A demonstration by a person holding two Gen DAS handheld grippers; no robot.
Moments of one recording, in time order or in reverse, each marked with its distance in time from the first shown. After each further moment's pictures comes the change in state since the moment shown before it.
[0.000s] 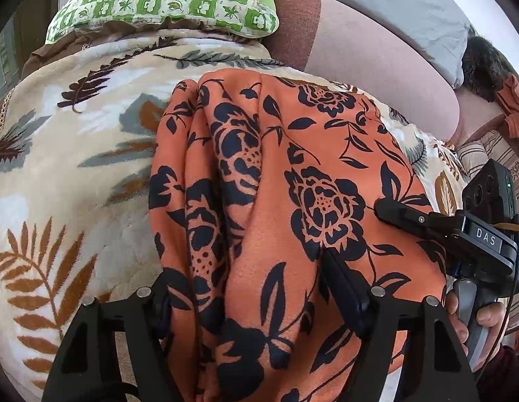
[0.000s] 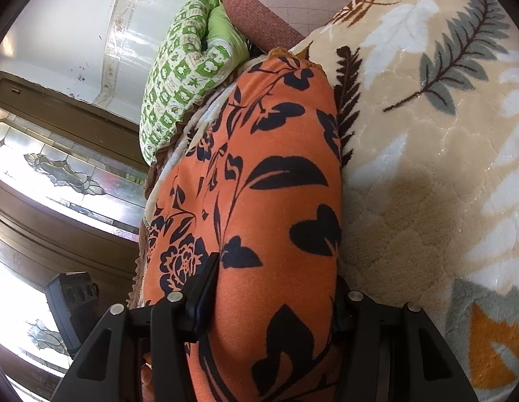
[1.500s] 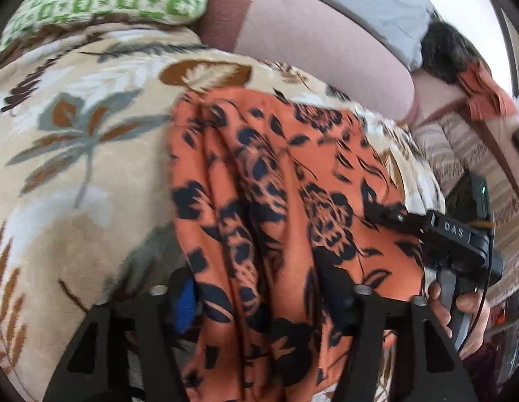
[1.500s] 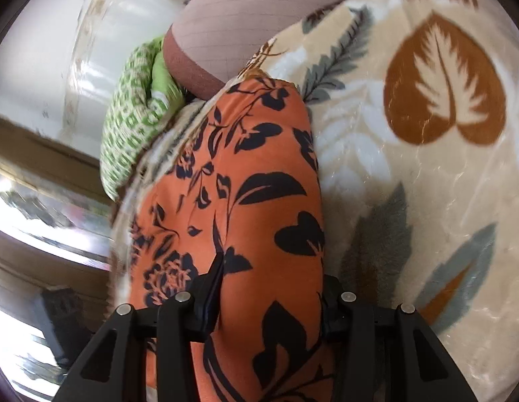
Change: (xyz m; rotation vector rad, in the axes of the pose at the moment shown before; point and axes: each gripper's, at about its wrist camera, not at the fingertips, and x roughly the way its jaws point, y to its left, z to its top) left arm 0.004 -0.065 -0.010 0.033 0.048 -0.173; right arm -0.103 -0.058 -0.005 0.130 -0.086 -0.160
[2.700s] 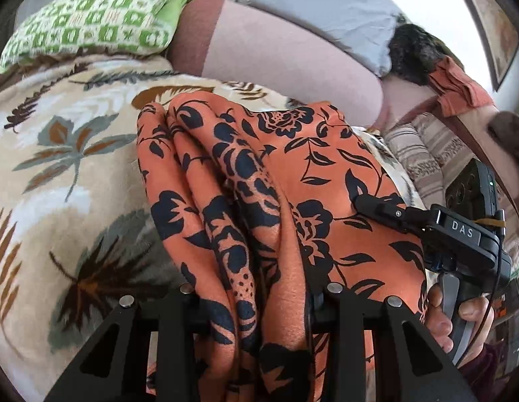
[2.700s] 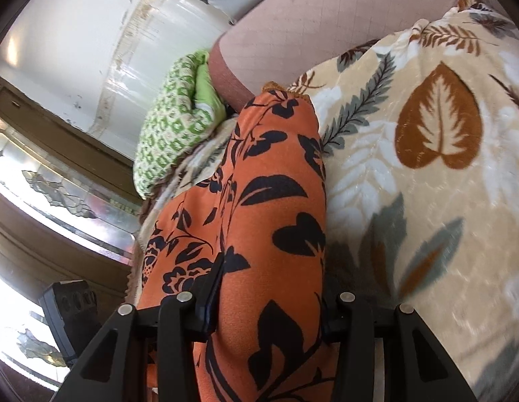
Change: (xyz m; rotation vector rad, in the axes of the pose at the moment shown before) left arm -0.039 -0.058 -0.035 0.069 -0.078 -0.060; right arm -0.075 0.039 -0.030 -0.111 -0.090 0.050
